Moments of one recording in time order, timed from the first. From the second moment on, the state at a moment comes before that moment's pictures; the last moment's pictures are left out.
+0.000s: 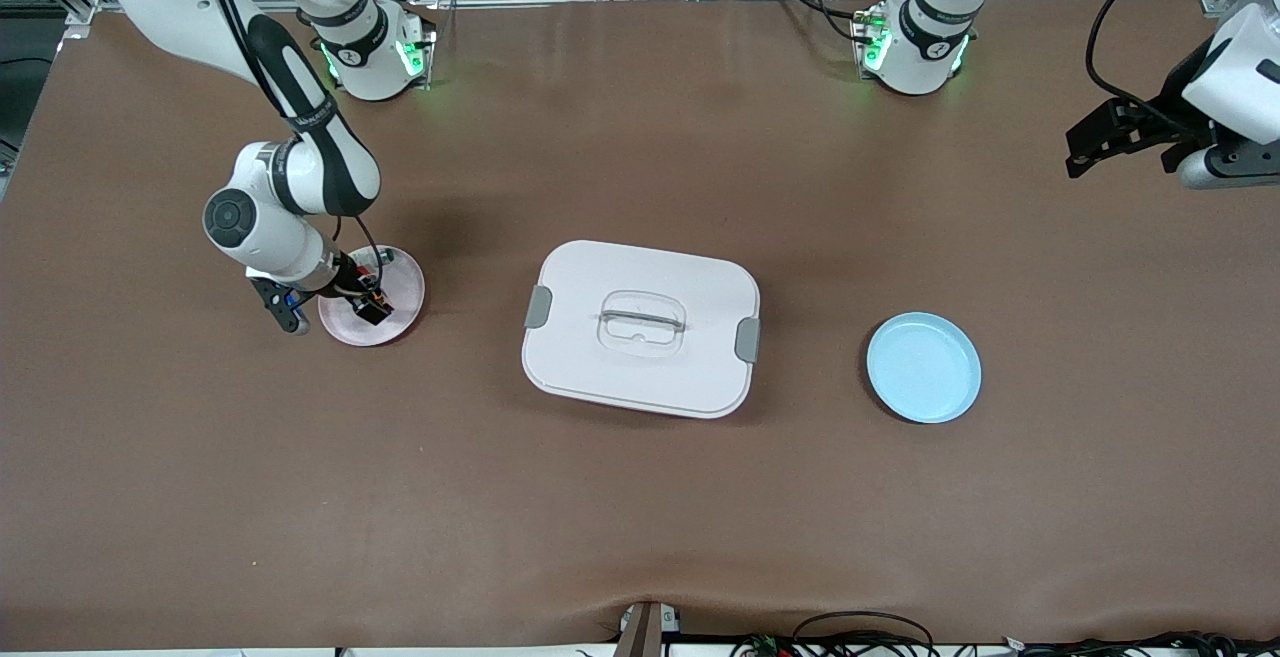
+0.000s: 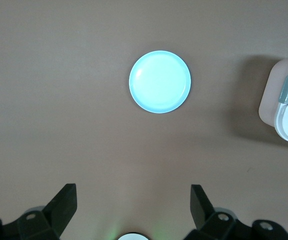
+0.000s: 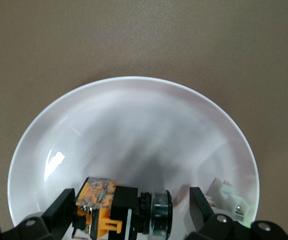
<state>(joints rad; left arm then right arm) 0.03 -0.04 -0.14 -1.55 0.03 1.47 -0.14 0.15 0.33 -0.04 -2.38 0.18 2.65 0.81</state>
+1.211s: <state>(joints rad) 0.03 -0.04 -0.14 -1.55 0.03 1.47 -0.14 0.25 0.27 -0.03 -2.01 0.24 2.10 1.17</state>
